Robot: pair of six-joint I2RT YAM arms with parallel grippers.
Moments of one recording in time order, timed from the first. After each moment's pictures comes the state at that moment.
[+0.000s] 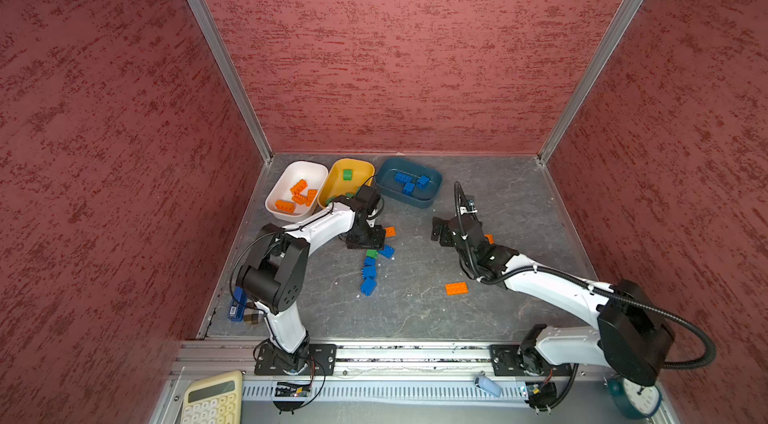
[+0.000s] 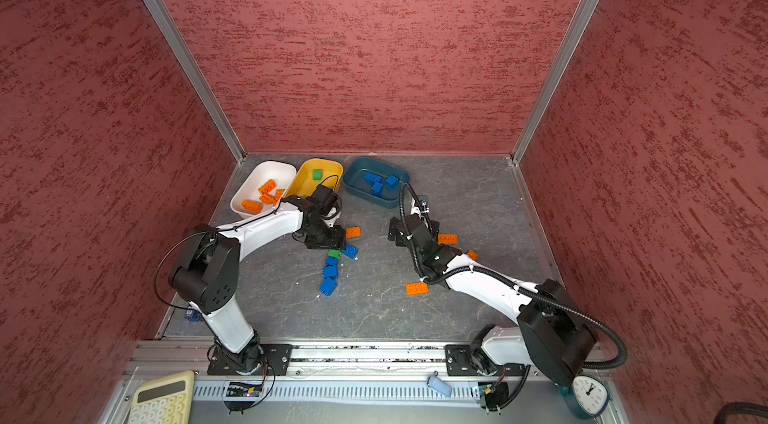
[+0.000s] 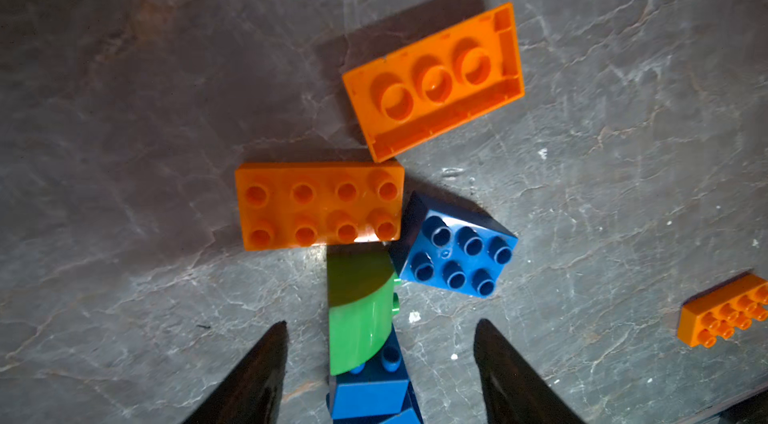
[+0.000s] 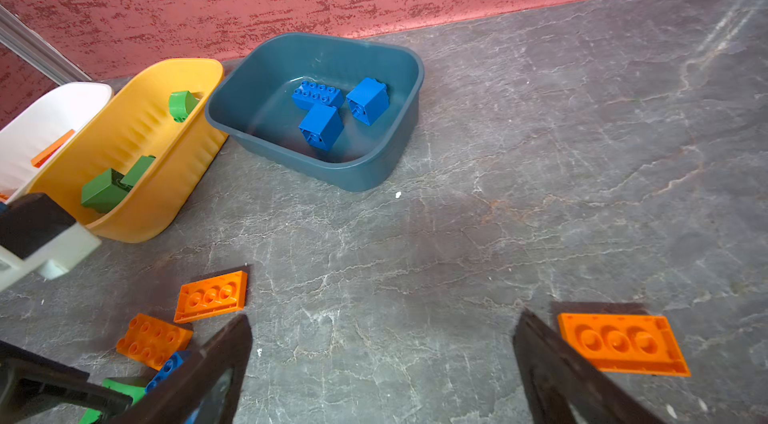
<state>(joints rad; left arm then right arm) -0.47 1.76 1.20 -0.82 0.16 -0.34 0.72 1.32 0.72 0.02 0.48 0.56</state>
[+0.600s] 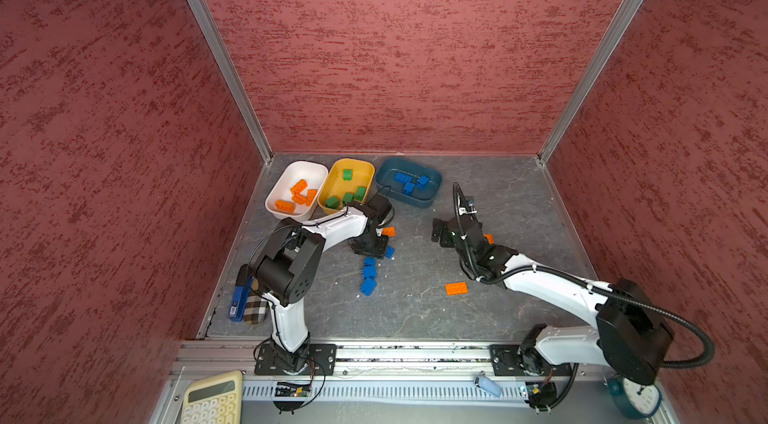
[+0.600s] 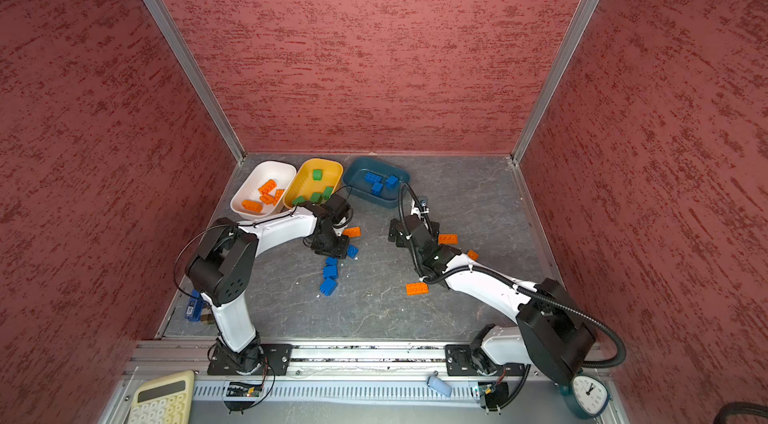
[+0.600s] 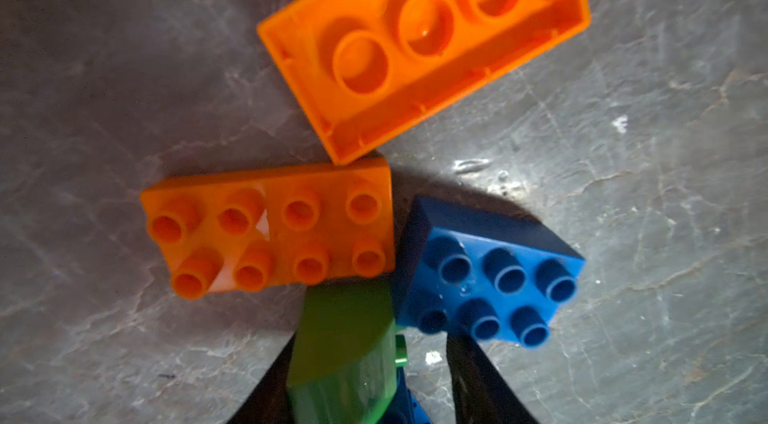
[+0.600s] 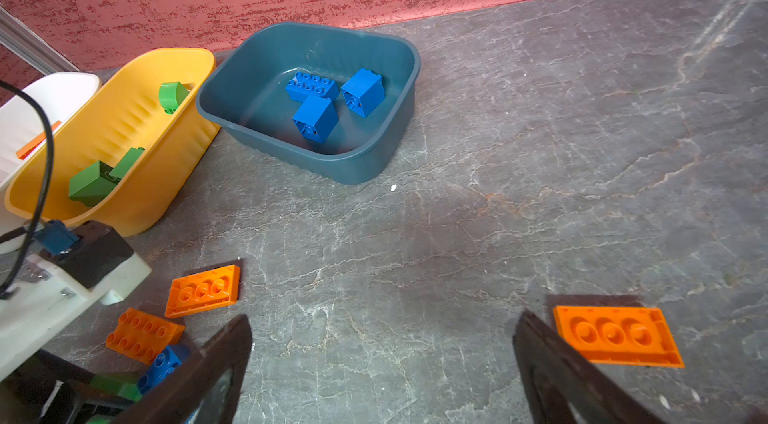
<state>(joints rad) -0.54 1.85 1.19 -0.80 0.06 -0.29 0.72 1.32 0.72 0.00 0.48 0.56</state>
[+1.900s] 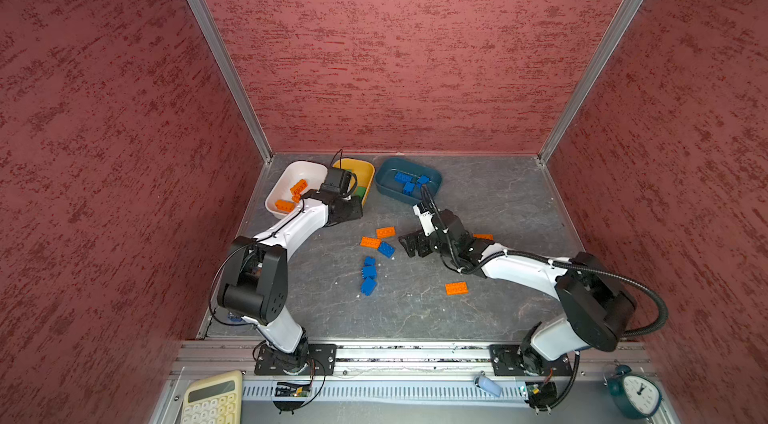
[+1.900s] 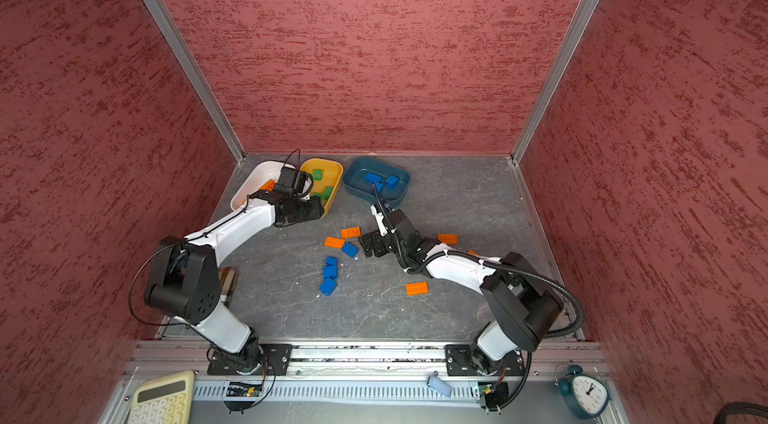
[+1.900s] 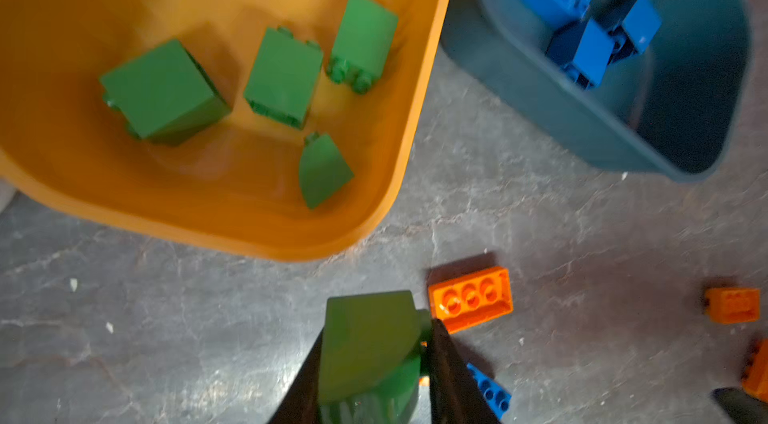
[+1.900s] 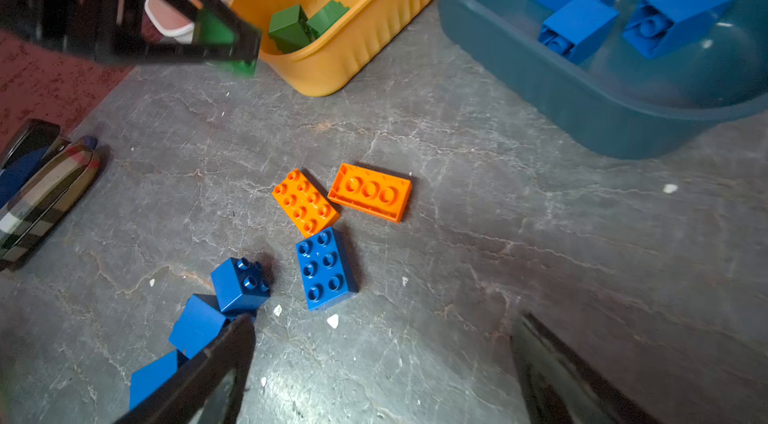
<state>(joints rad) -0.26 1.67 1.22 -0.52 0.09 -0.43 0.74 1.56 0.81 0.14 -0.08 0.30</state>
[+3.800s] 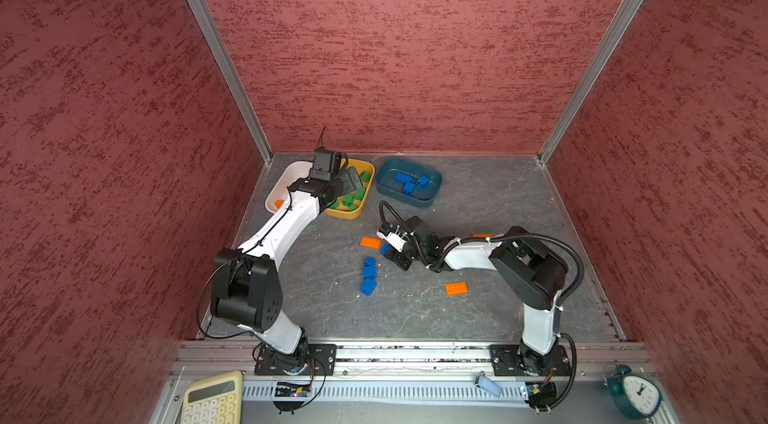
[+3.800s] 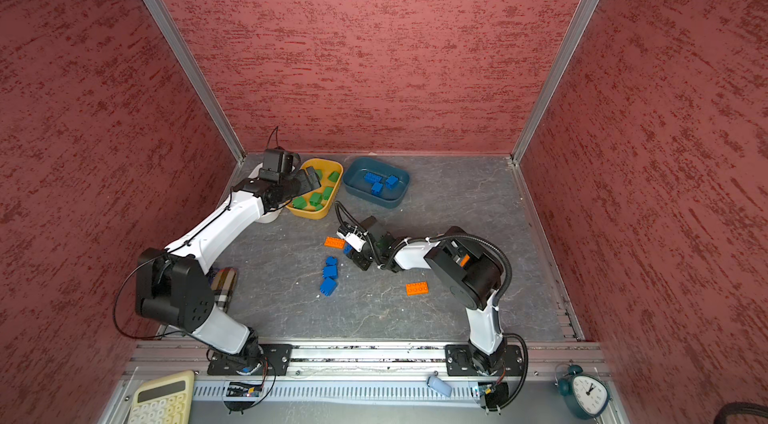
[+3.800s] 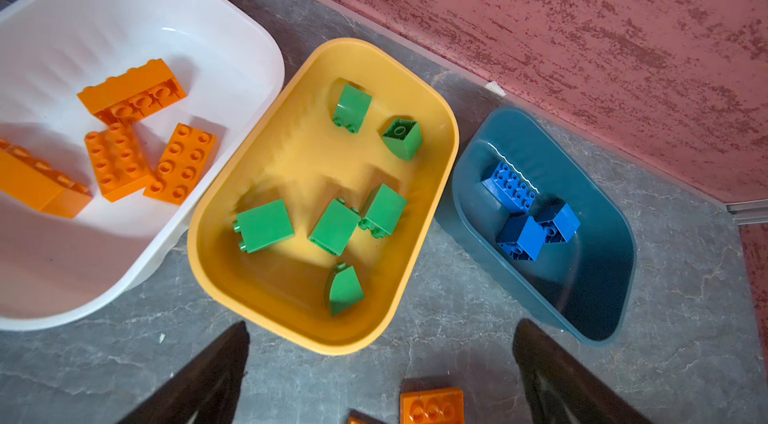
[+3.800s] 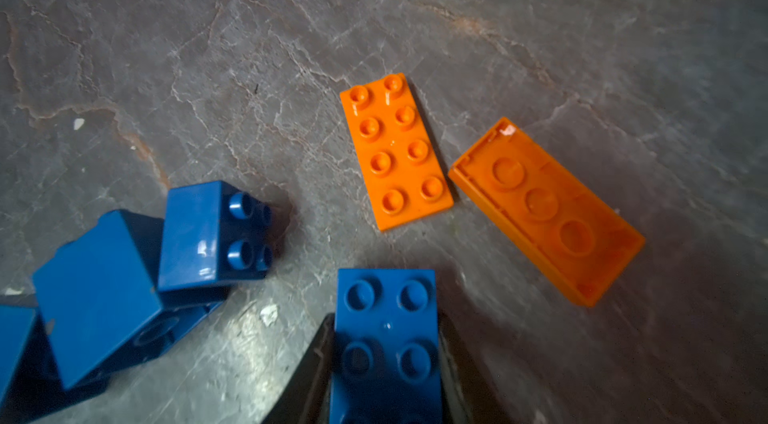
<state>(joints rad) -0.26 1.55 1.30 -0.50 -0.12 -0.57 0.79 1.91 0.98 0.18 -0.23 -0.12</state>
